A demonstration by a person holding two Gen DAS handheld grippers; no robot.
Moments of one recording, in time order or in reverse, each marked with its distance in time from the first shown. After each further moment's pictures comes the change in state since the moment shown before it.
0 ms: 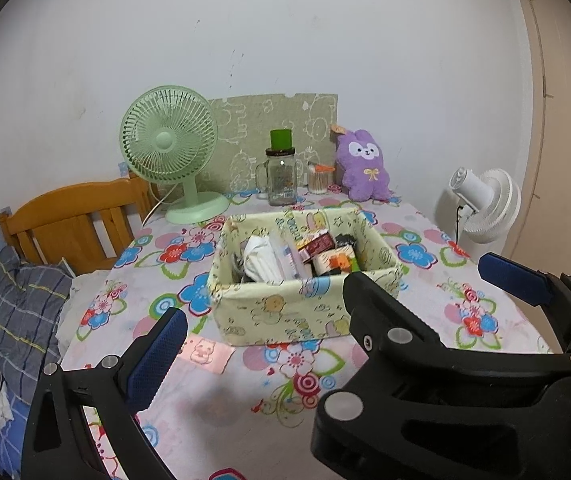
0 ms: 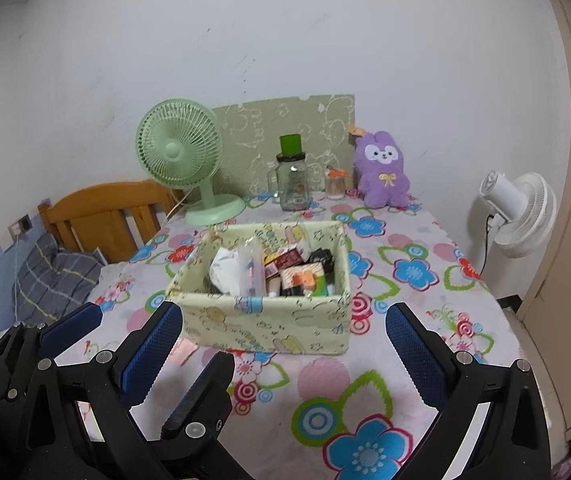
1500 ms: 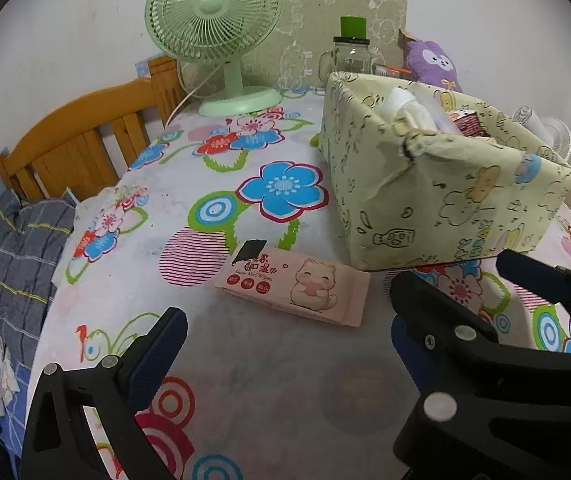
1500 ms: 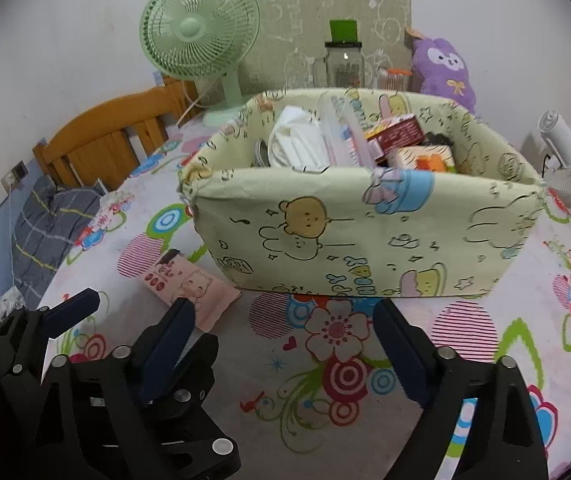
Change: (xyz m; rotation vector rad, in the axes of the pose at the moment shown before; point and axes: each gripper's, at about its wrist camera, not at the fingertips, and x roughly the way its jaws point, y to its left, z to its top) left arm 0.116 0.105 -0.057 -0.043 0.281 0.052; right arm 0.139 0.073 -0.055 -0.008 0.280 0.036
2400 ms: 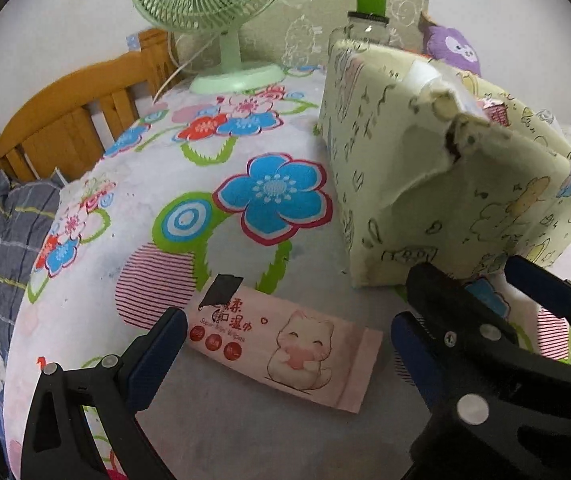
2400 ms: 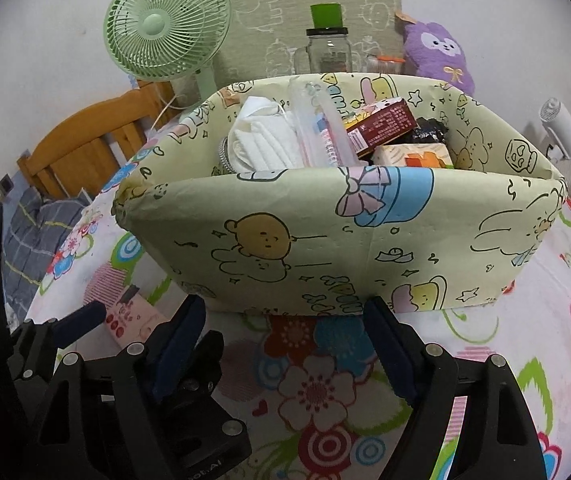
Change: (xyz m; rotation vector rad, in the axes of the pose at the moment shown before) left arm 0.048 -0.004 0.029 -0.053 0.094 0.000; right arm 0.037 -0.019 0.027 0.036 0.011 -0.015
